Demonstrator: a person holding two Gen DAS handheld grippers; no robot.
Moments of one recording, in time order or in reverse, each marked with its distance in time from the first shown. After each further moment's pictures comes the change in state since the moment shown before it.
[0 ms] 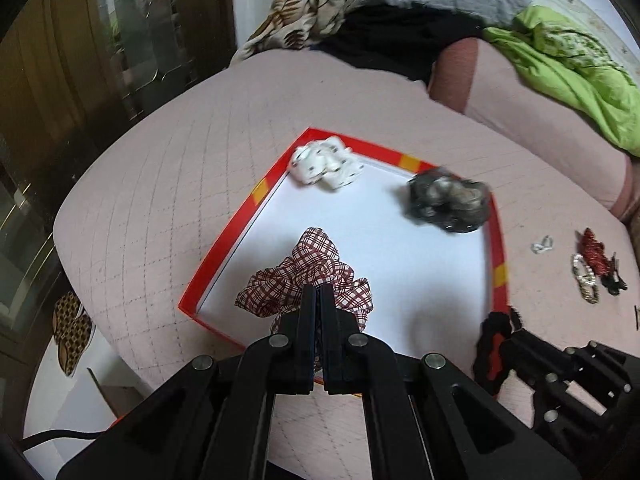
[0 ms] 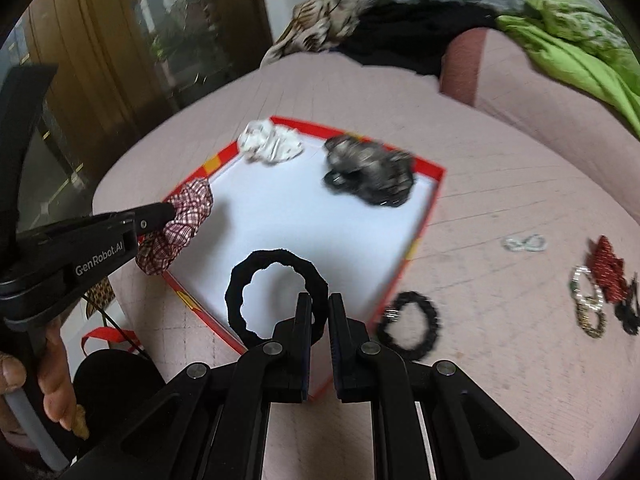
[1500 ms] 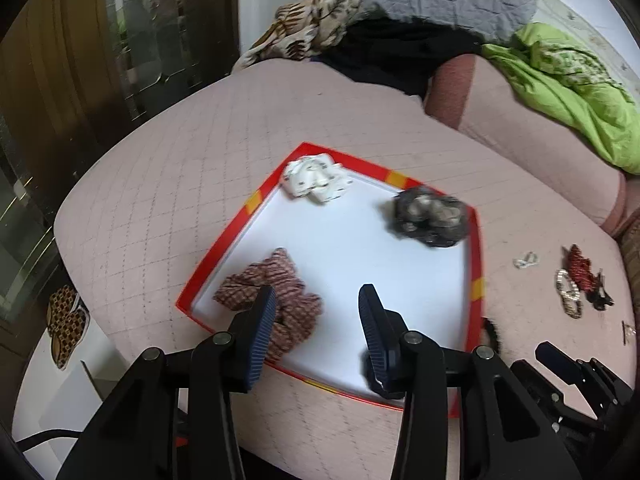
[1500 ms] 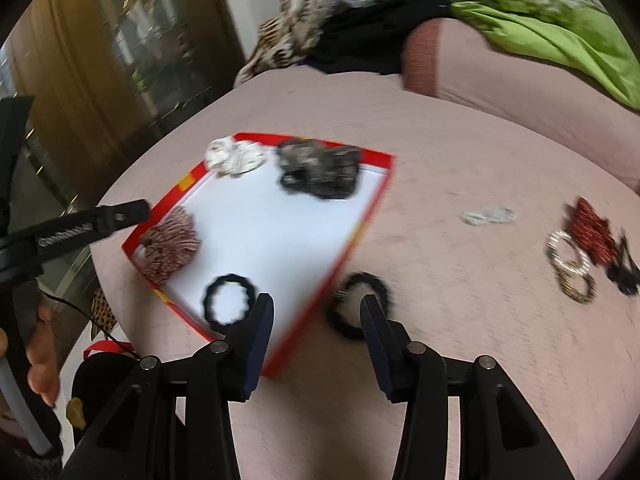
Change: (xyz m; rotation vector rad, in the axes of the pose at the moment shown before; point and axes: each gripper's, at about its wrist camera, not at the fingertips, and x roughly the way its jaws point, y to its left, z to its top) left arm -0.029 -0.014 0.006 -0.028 -0.037 -0.044; right arm -0.035 -0.056 -0.028 0.131 -0.072 -0.007
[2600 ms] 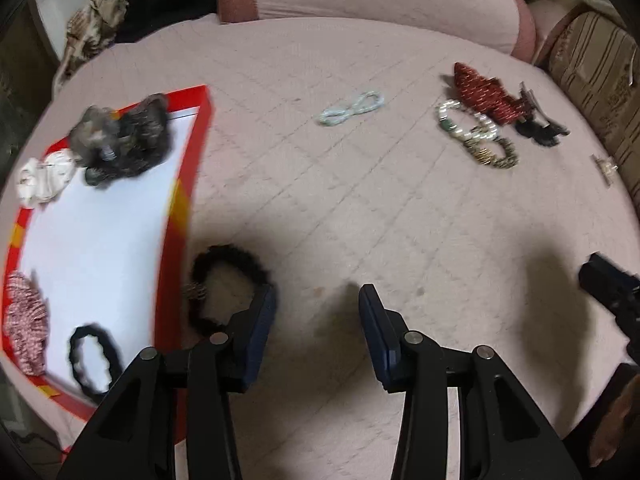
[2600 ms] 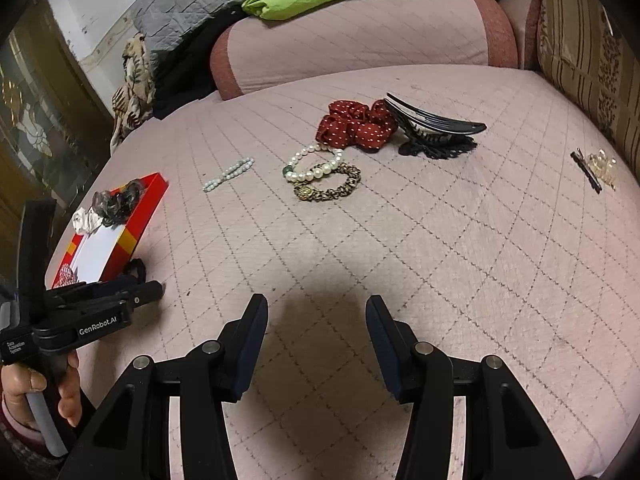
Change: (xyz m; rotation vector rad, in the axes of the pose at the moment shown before) left arm 0.089 -0.220 -0.081 0.438 0.256 -0.230; right arm -0.073 -0.206 -0.093 0.390 -0.047 -0.185
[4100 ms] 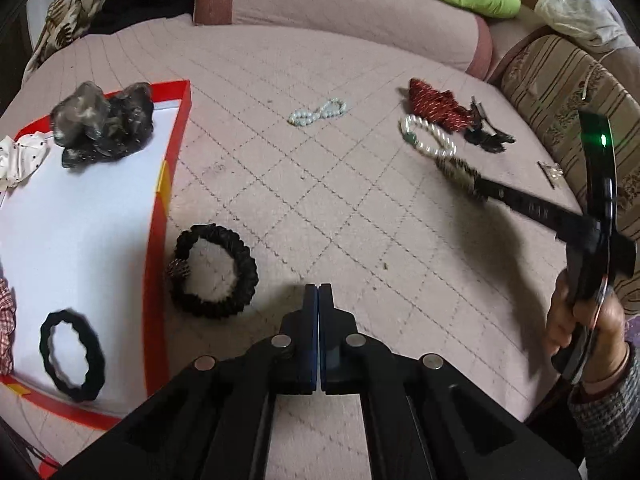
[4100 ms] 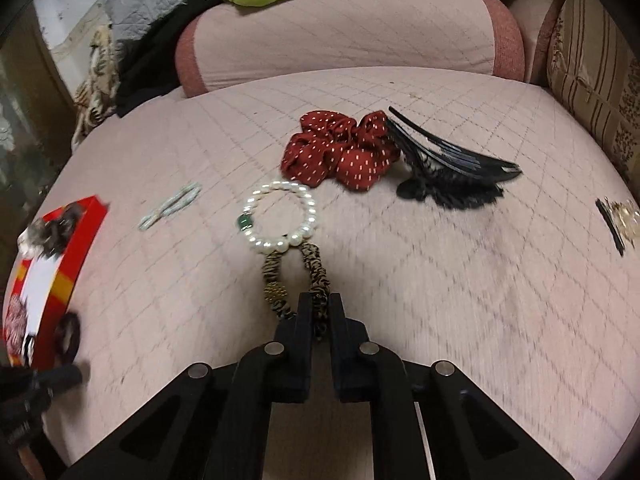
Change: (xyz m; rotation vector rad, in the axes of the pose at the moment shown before) left arm -0.023 0.025 -0.020 0.006 -0.055 -0.180; right arm 0.063 -0.001 0.052 -0.040 0.010 -0.110
